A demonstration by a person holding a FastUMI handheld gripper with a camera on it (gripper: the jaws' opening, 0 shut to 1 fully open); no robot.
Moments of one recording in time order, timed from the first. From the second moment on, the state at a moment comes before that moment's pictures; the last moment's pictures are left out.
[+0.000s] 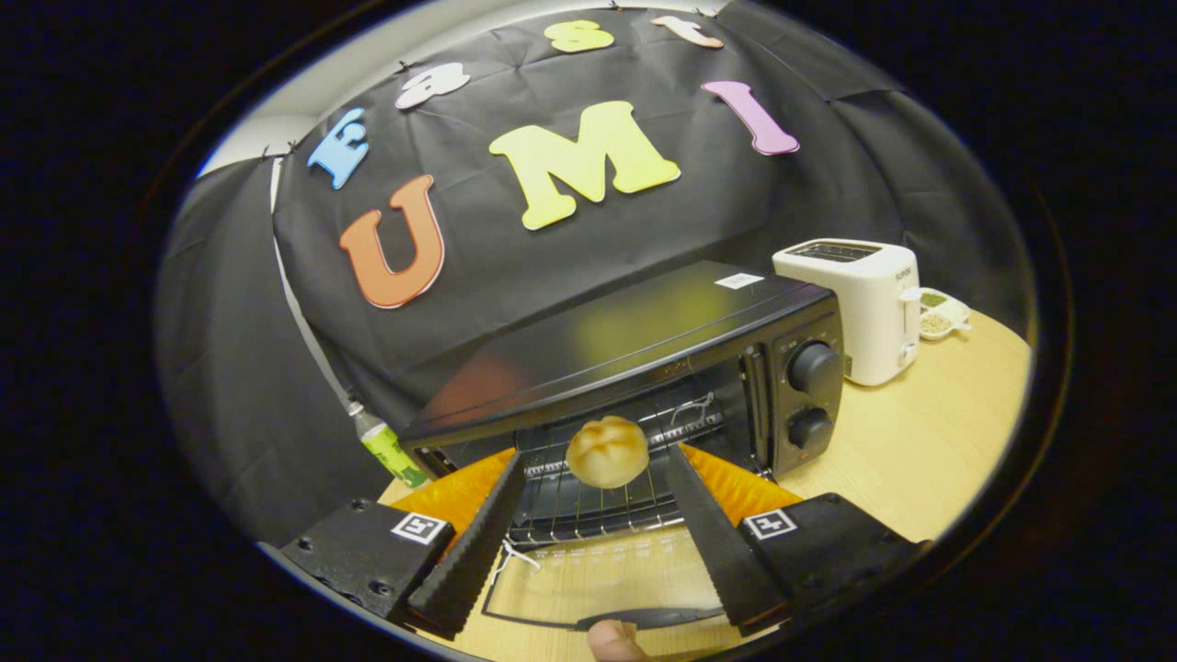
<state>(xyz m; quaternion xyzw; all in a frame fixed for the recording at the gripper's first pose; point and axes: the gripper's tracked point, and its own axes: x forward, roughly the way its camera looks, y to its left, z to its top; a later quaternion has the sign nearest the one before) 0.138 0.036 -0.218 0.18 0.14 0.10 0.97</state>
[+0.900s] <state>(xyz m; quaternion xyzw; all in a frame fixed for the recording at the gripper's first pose) 0.017 0.034 -0.321 0.04 0.32 0.06 0.94</state>
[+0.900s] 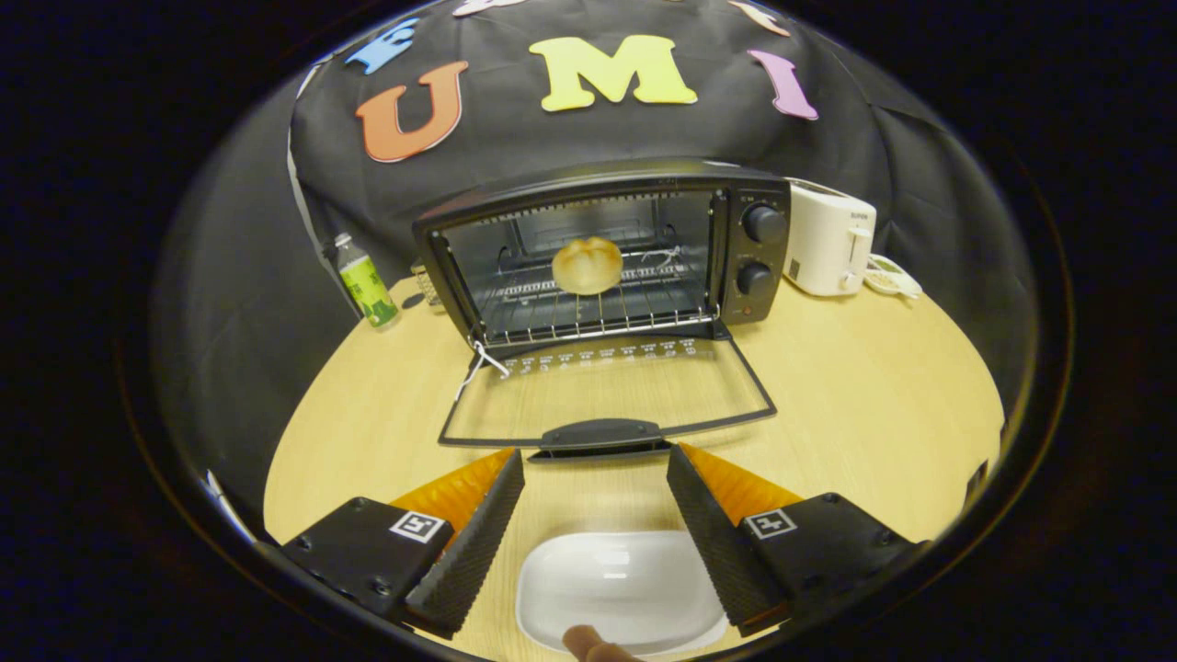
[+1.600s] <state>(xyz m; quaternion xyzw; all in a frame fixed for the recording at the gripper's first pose) 0.039 0.043 -0.356 0.02 0.34 0.04 0.94</state>
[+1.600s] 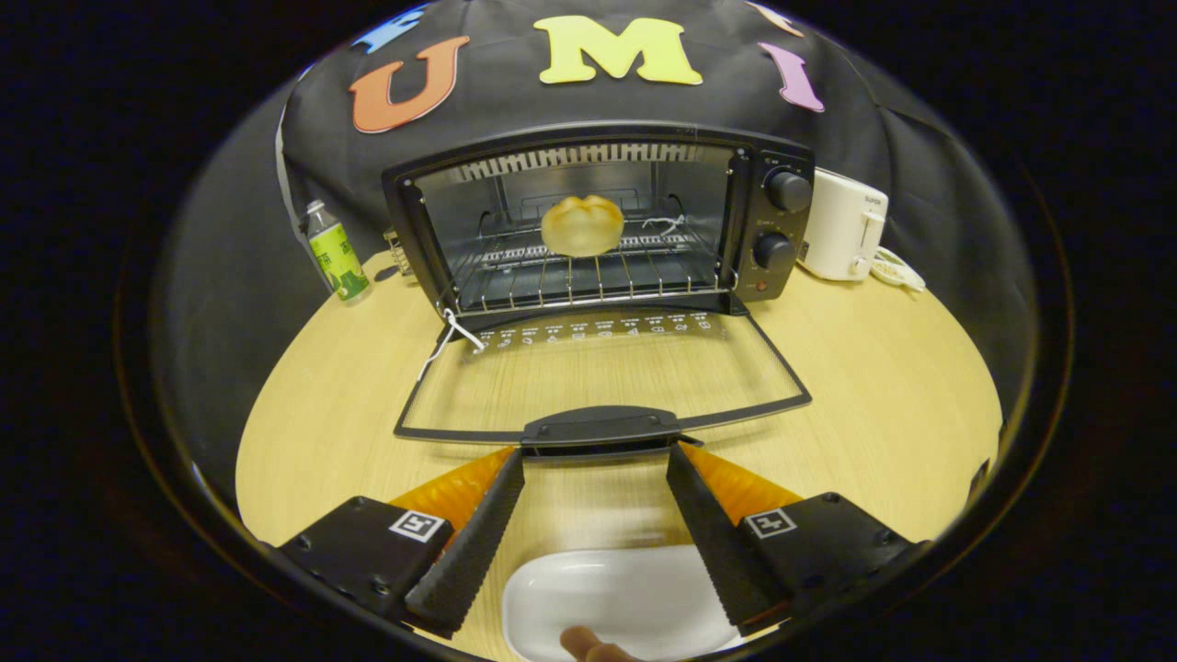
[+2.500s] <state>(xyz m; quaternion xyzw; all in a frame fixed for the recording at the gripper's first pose) 0.048 0.043 -0.309 0.04 0.31 0.04 0.95</state>
